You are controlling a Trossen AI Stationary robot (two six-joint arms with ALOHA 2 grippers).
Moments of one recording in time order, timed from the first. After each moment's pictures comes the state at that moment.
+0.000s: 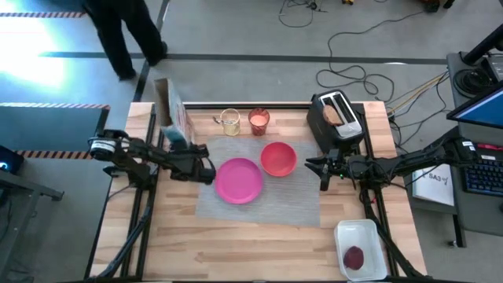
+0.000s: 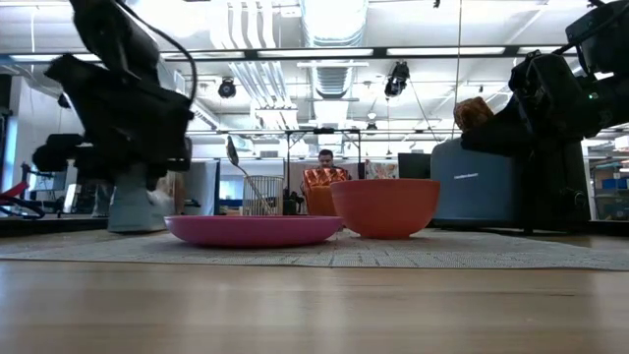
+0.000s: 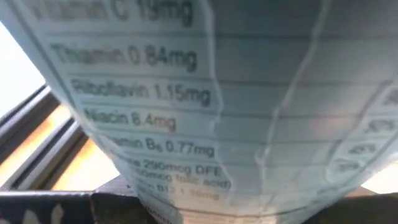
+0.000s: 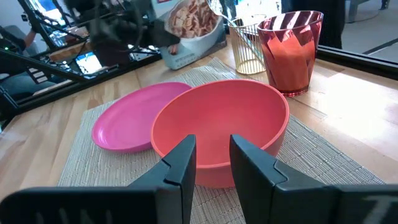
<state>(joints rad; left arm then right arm) -0.05 1.60 0.68 -1.02 -0.94 -2.13 0.06 0.74 0.01 0.53 0.34 0.34</state>
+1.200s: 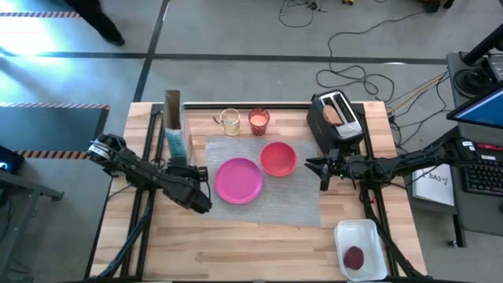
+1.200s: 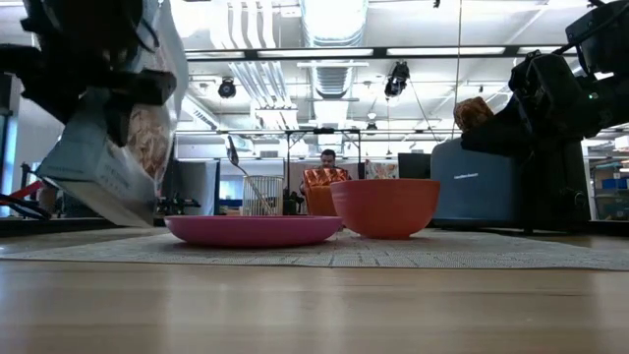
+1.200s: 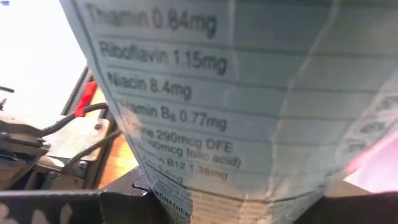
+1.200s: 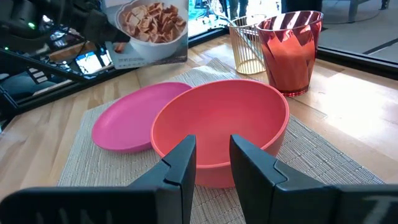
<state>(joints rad) -0.43 1.60 1.05 -1.57 -0.61 -2.28 0.06 0.74 0.01 0.53 0.34 0.34</state>
